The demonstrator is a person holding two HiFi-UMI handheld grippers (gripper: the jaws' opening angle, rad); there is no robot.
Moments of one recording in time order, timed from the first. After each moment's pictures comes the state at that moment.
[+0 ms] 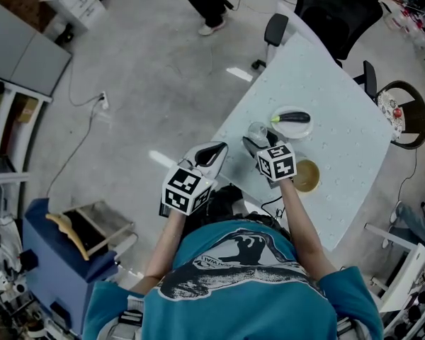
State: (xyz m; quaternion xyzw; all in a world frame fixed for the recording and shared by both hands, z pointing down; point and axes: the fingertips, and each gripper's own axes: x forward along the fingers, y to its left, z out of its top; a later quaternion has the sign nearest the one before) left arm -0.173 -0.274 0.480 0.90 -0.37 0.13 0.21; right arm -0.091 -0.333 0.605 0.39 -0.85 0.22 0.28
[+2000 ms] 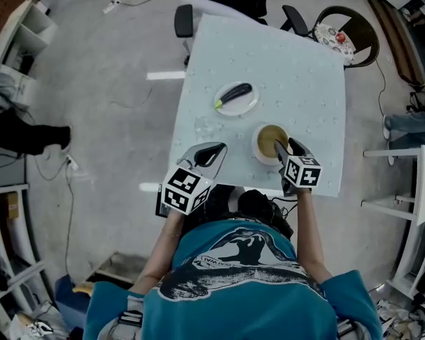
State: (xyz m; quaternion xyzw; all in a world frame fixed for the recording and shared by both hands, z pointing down) left arm -0.058 -0.242 0.486 0.96 -0.14 0.17 0.17; right arm 0.143 -0.196 0.603 0.69 -0.62 0.34 0.16
